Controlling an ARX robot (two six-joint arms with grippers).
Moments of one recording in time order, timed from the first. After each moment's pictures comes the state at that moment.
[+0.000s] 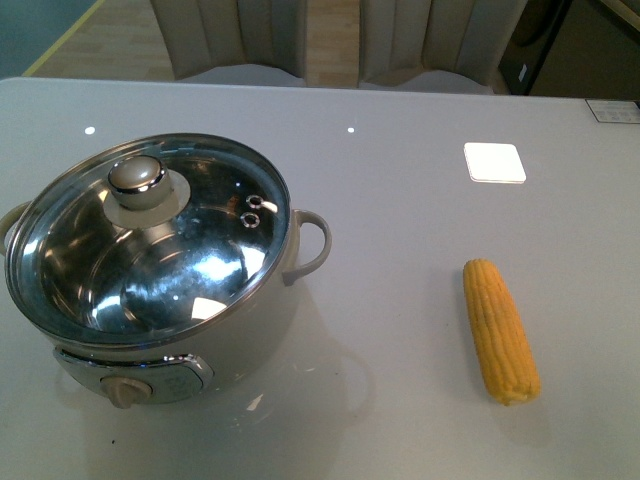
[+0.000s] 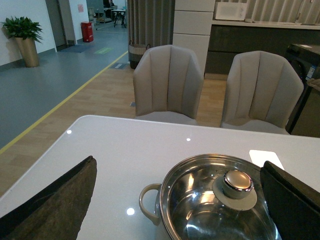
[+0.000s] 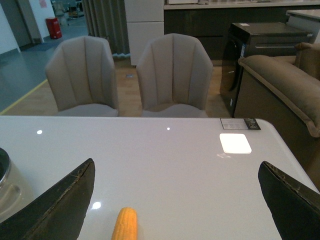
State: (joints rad) left arm 0.00 0.01 0.01 0.00 0.00 -0.01; right arm 0.00 0.01 0.02 0.00 0.00 0.00
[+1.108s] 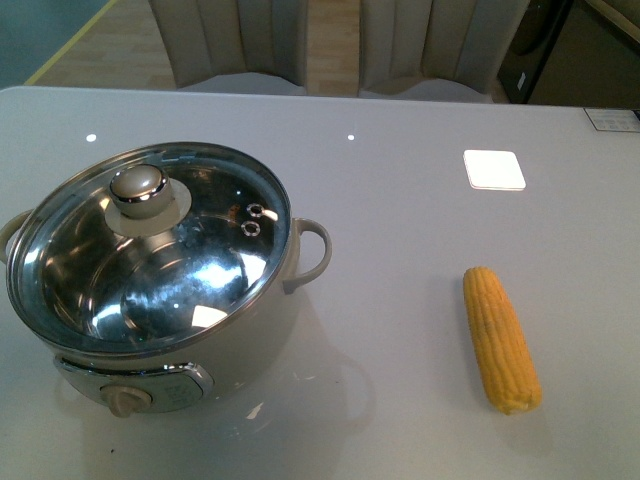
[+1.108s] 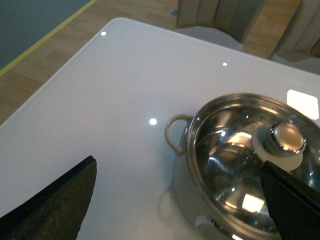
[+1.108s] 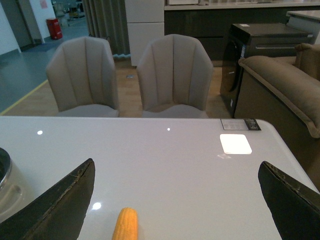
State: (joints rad) left arm -0.11 0.69 0.26 0.01 -0.27 -0.22; right arm 0.00 0.01 0.02 0.00 0.00 0.00
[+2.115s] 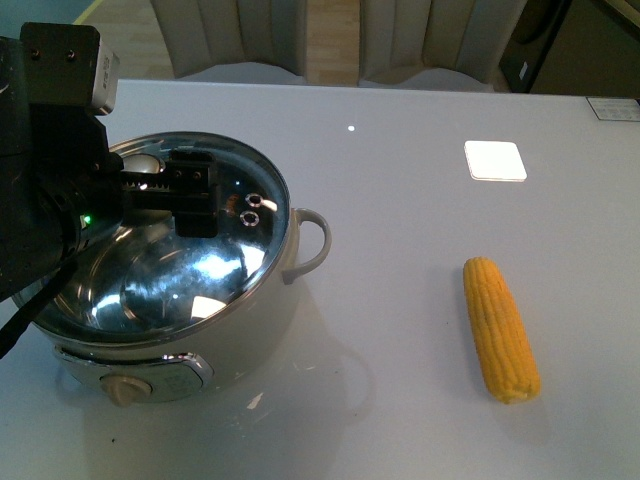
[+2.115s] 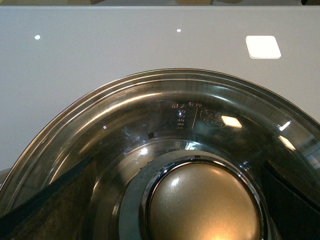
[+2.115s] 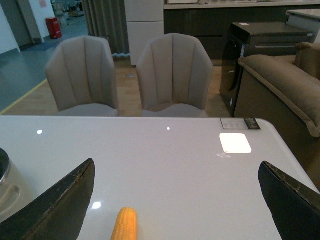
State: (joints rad) left arm -0.32 1.99 0.60 0.89 -0.21 -0.10; right arm 0.00 0.01 0.02 0.00 0.00 0.00
